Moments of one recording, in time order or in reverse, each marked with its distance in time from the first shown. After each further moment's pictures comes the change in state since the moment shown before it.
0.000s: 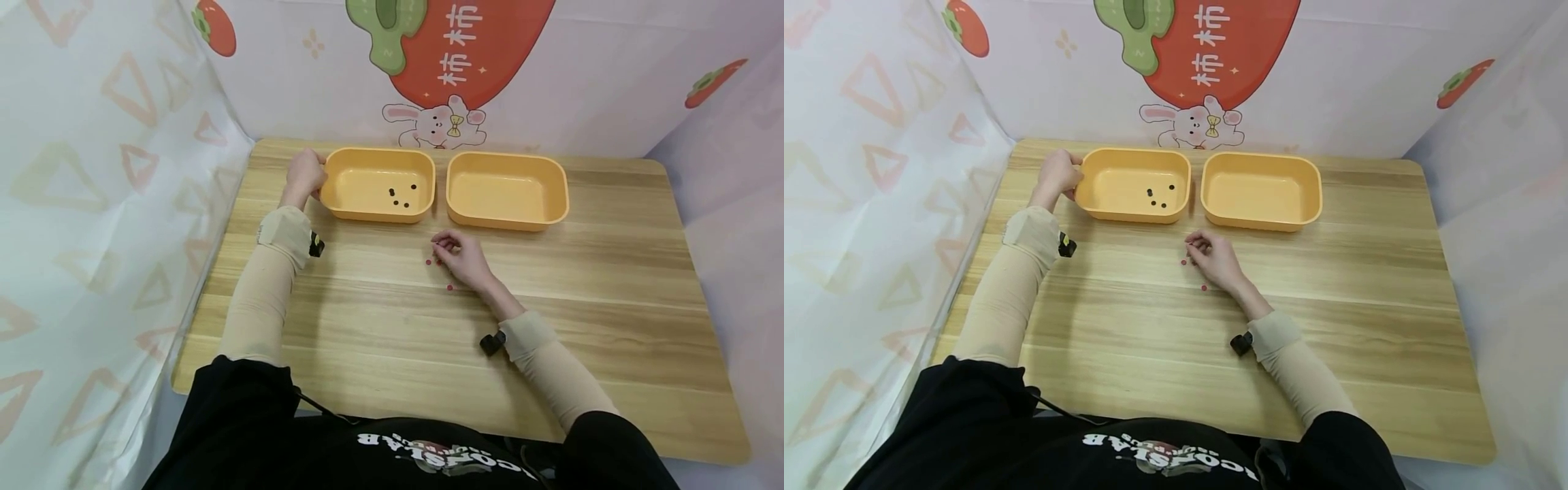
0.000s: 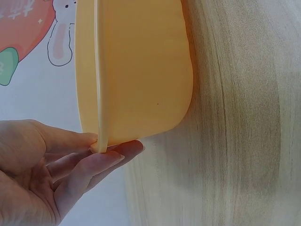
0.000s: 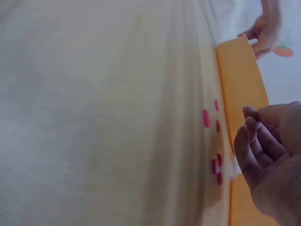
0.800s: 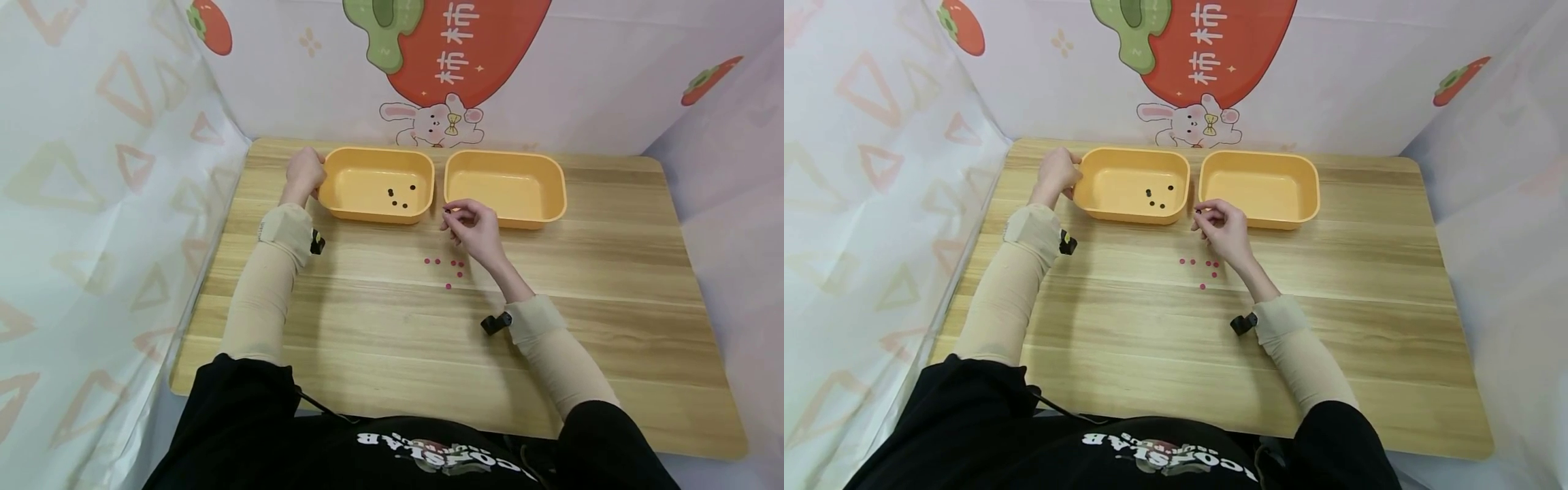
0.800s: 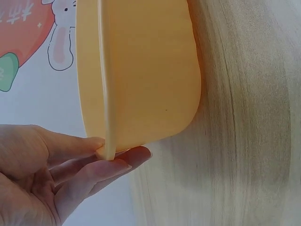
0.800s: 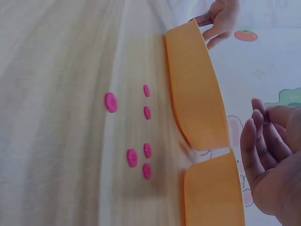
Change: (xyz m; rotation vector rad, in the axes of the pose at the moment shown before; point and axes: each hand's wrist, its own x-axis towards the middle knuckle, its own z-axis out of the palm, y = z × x) left_hand -0.002 0.010 -0.001 0.053 -0.005 -0.031; right_hand 0.023 -0.027 -0.034 0.269 0.154 -0.061
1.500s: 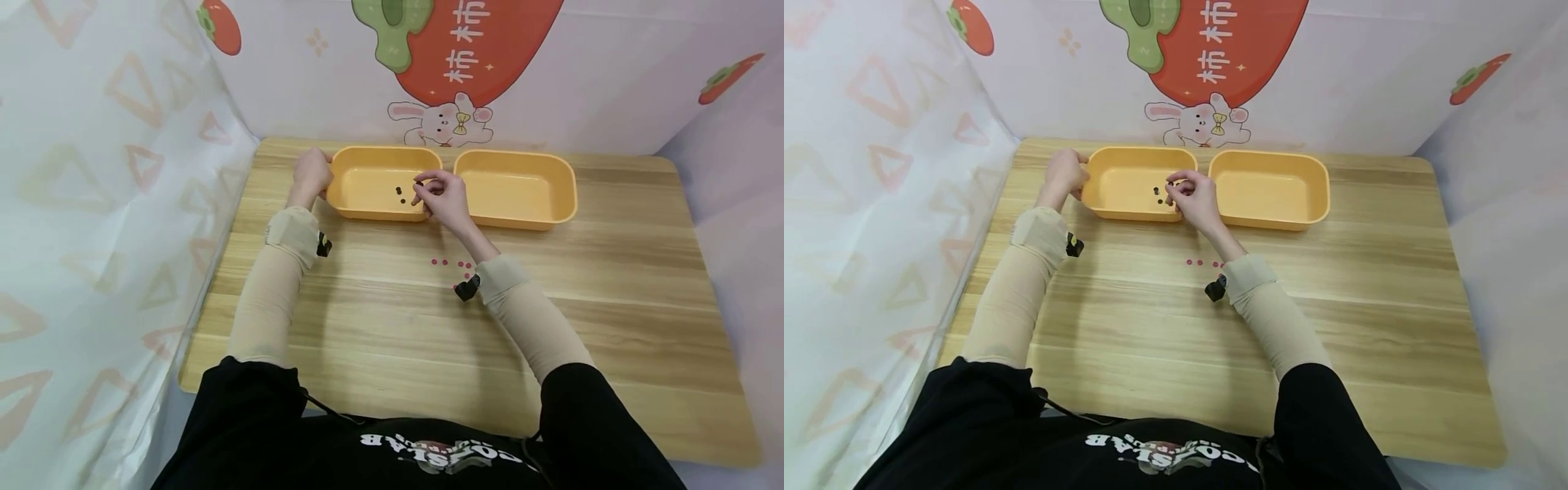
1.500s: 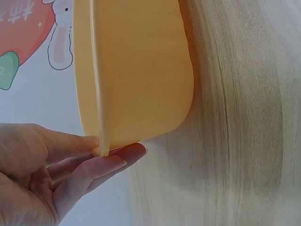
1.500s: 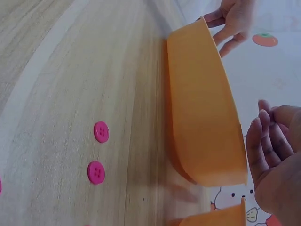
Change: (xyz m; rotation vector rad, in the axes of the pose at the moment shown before) left_hand 0.004 -0.006 0.003 -0.060 0.009 0.021; right_hand 0.074 -0.002 0.056 0.077 -0.039 0.015
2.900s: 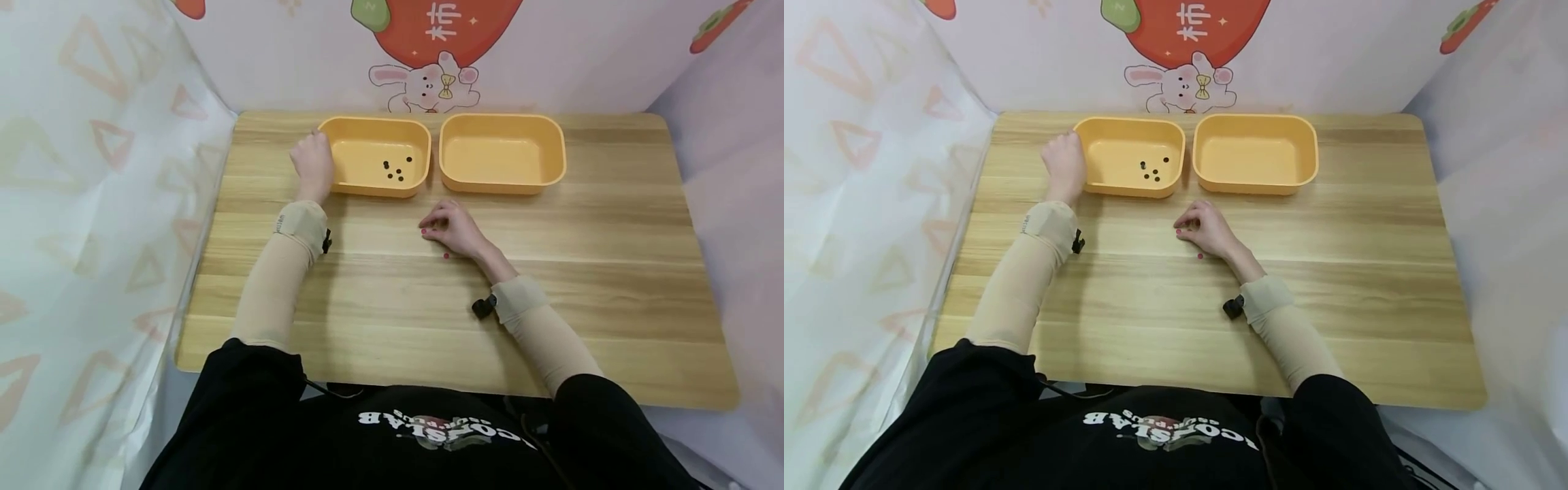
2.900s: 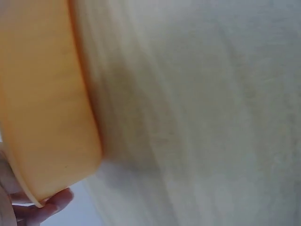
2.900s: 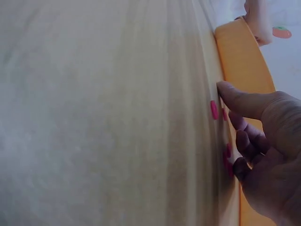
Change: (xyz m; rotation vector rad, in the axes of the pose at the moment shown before) left_hand -0.006 0.012 0.067 0.578 0.410 0.079; right_hand -0.095 0.054 -0.039 -0.488 -0.273 0.024
